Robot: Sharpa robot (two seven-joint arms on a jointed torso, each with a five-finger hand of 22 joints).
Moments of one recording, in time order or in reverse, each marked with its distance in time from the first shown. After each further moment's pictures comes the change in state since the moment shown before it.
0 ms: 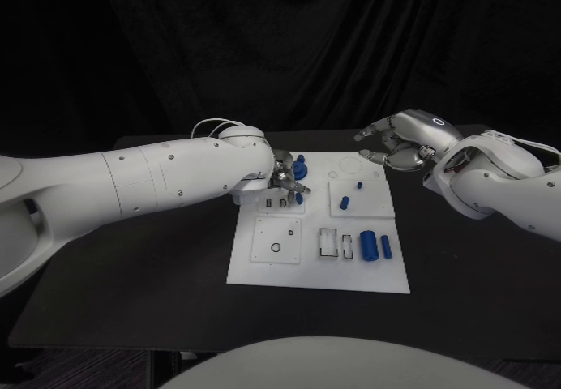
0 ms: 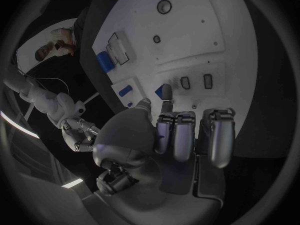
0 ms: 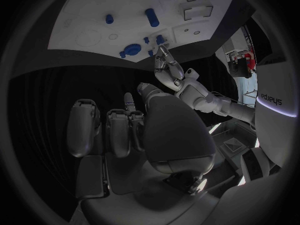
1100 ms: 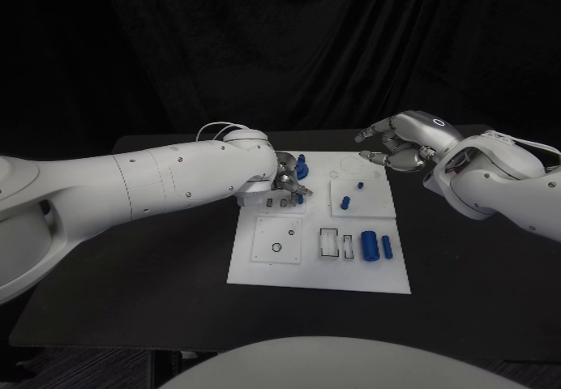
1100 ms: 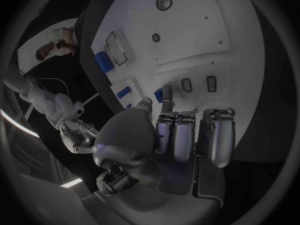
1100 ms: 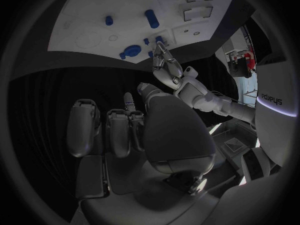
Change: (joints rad) left arm -0.018 0.028 0.000 -0.045 0.000 0.002 0.026; left_hand 0.010 0.000 0.037 -0.020 0.016 0.000 0.000 -0.022 0.013 0.000 0.000 0.000 0.000 0.000 0.000 0.000 0.000 0.000 0.000 0.000 -0.006 0.000; right arm 0.000 0.003 0.000 -0.002 0.000 0.009 -0.003; right_hand 0.000 0.000 0.000 0.000 0.000 0.003 0.003 0.000 -0.002 0.003 0.003 0.000 0.000 0.000 0.000 0.000 0.000 0.000 0.000 0.000 0.000 0.000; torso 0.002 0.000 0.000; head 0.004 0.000
